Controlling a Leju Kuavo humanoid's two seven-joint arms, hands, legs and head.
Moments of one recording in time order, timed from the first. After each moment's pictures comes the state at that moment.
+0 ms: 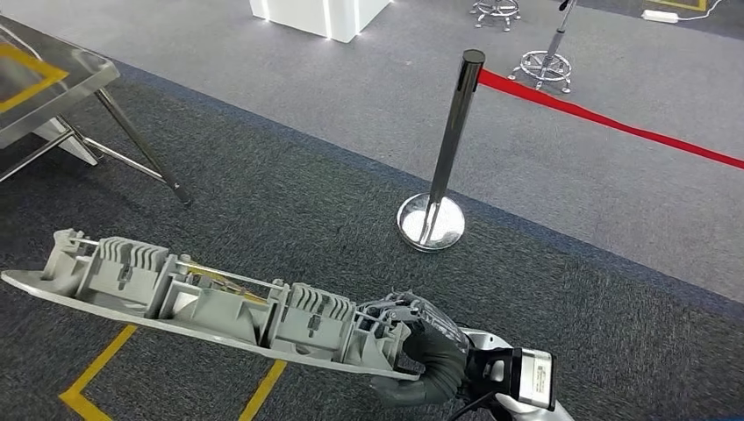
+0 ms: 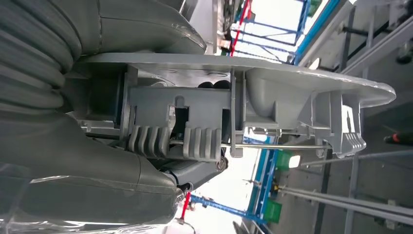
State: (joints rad) left arm -0.03 0.07 1.34 -0.23 -1.07 -0.13 -0.35; right arm -0.19 -0.16 0.60 -1.83 -0.18 0.51 -0.55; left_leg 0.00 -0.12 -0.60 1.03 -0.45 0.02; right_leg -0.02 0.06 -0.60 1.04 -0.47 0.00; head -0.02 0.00
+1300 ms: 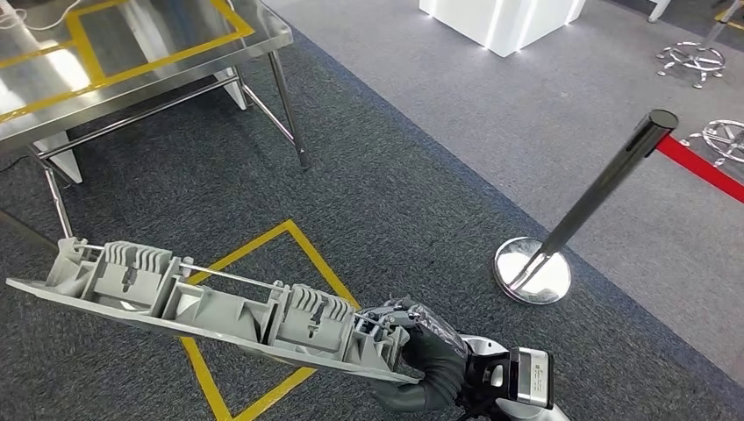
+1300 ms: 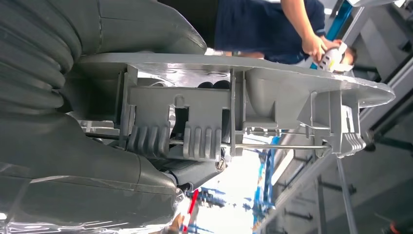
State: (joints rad) left arm -0.03 0.03 1.37 -0.23 -1.08 -0.11 -0.27; right arm -0.15 -0.17 0.60 -1.84 -0.21 0.52 -0.53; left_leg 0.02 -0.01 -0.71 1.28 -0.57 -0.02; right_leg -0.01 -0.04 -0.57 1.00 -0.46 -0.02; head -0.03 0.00
